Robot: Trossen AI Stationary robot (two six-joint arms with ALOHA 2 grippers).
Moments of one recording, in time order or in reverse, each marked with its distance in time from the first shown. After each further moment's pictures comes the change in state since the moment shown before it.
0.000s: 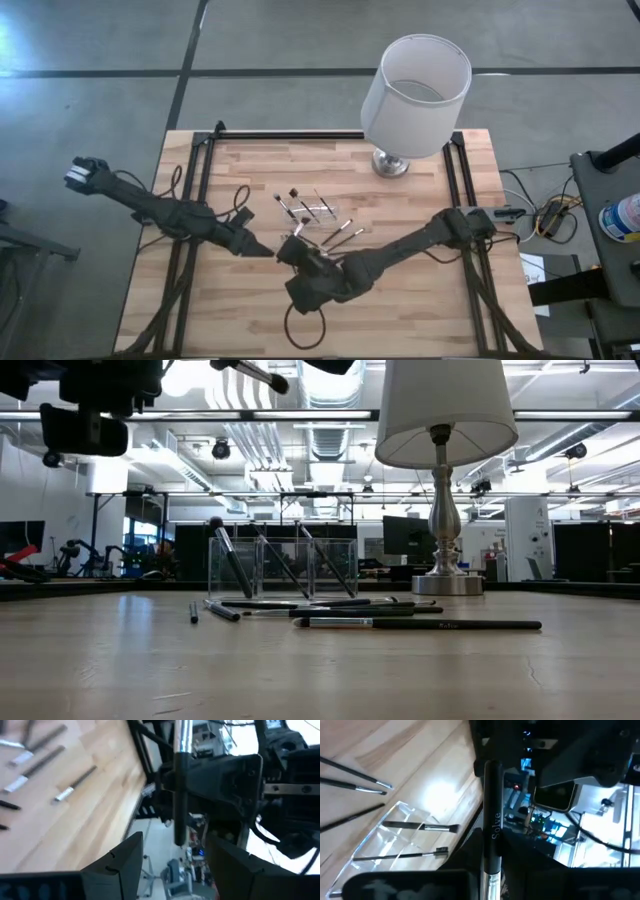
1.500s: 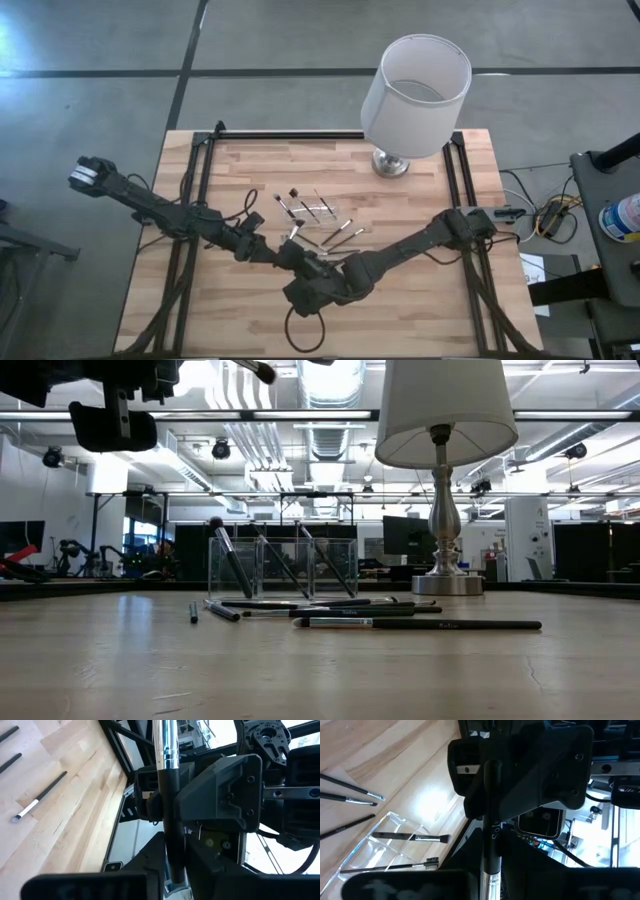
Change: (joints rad) left arm 0.013 0.158 -0.003 0.251 0.030 0.096; right arm 0.011 0.002 0.000 0.078 -0.012 -0.060
